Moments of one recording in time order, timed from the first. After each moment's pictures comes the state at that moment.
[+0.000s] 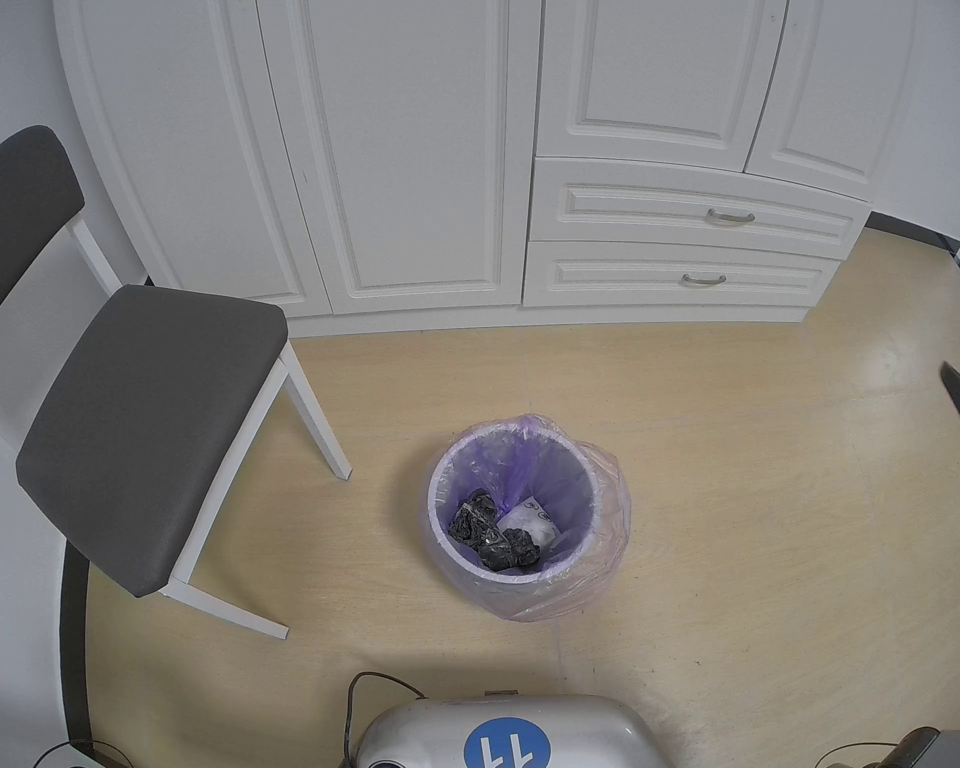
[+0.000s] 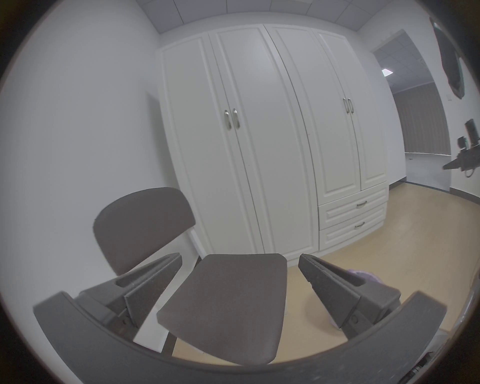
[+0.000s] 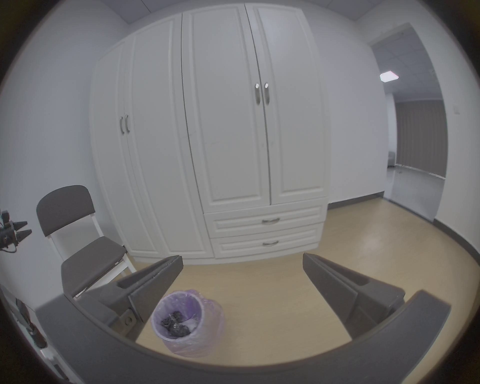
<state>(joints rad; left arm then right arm) -0.15 0.52 -0.42 -0.35 0.22 0.26 0.21 0.77 -0.49 -0.46 -0.18 0.05</state>
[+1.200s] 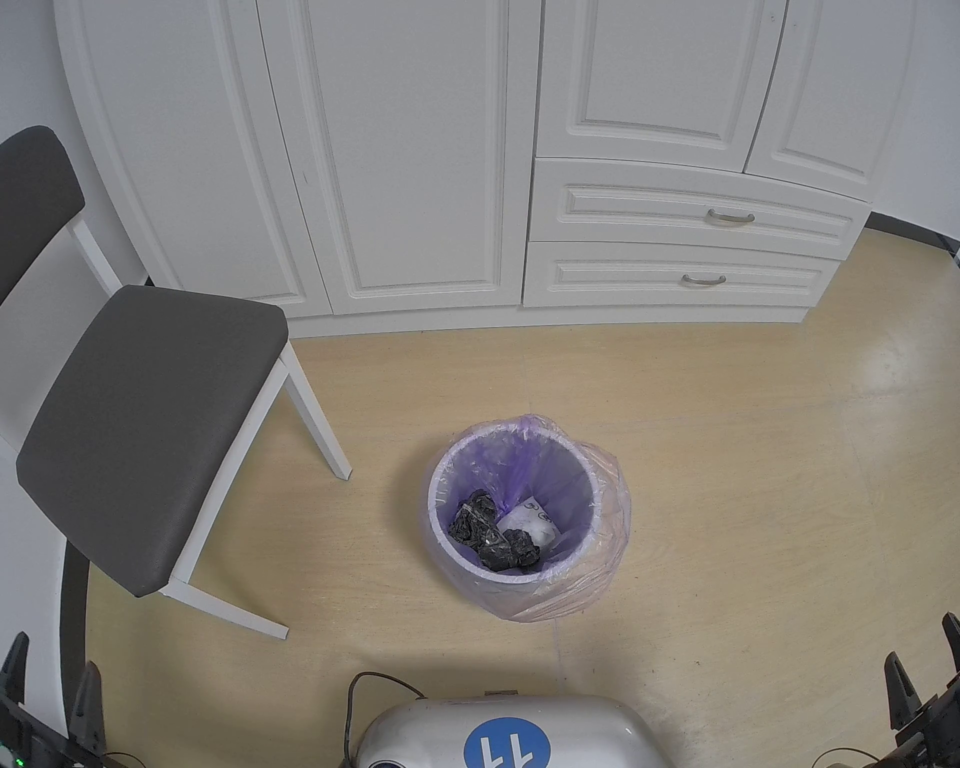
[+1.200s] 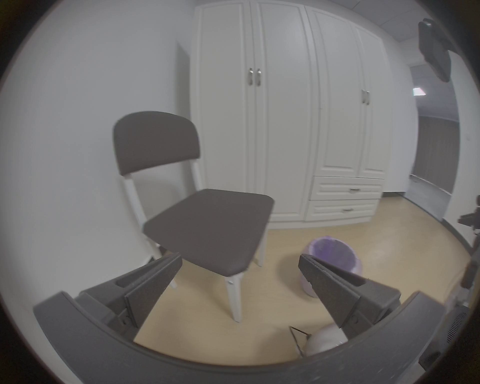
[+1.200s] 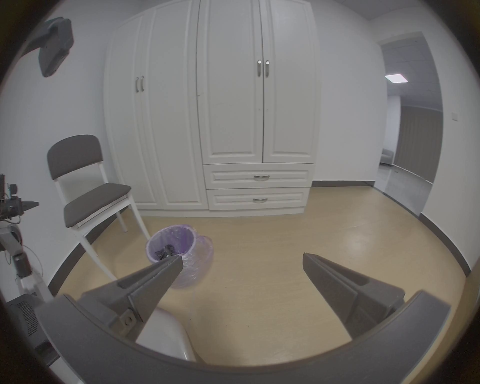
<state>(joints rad) 0.00 0.01 -0.02 -0.02 0.09 -0.02 0.00 0.01 -0.02 0.00 0.01 -0.02</state>
